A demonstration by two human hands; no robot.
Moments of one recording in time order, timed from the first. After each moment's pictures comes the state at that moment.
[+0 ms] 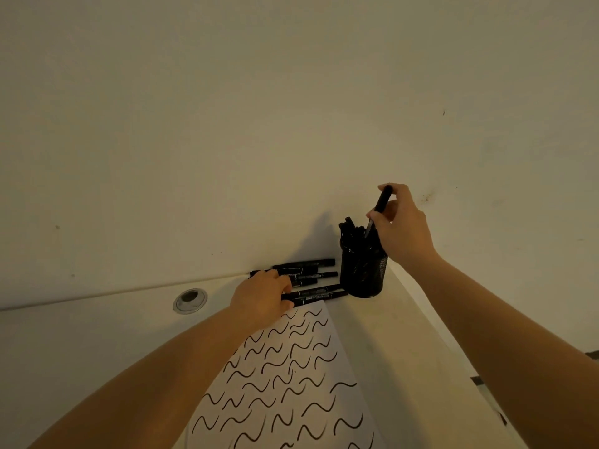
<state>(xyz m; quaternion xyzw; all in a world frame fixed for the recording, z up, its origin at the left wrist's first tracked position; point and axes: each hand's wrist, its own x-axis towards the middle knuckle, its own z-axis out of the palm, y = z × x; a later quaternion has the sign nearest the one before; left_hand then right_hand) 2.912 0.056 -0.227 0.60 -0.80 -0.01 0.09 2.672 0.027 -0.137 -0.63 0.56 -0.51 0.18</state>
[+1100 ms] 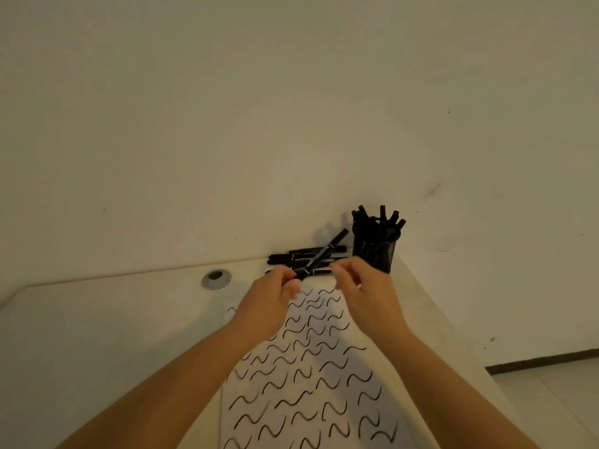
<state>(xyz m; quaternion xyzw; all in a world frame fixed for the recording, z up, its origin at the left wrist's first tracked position) 2.910 0.155 -0.193 0.61 -0.69 -0.22 0.32 2.741 0.154 -0.184 -0.68 0.53 -0.45 0.22</state>
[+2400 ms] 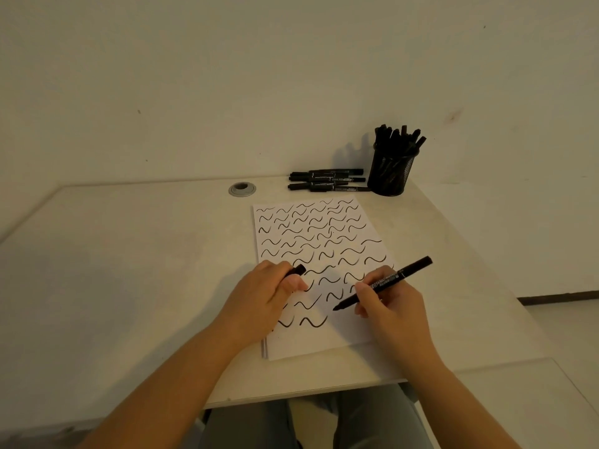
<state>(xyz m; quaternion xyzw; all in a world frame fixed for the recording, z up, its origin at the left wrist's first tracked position) 2.949 0.315 -0.250 0.58 -0.73 -0.22 0.28 2.748 0.317 -0.254 -0.61 0.52 -0.48 0.35</state>
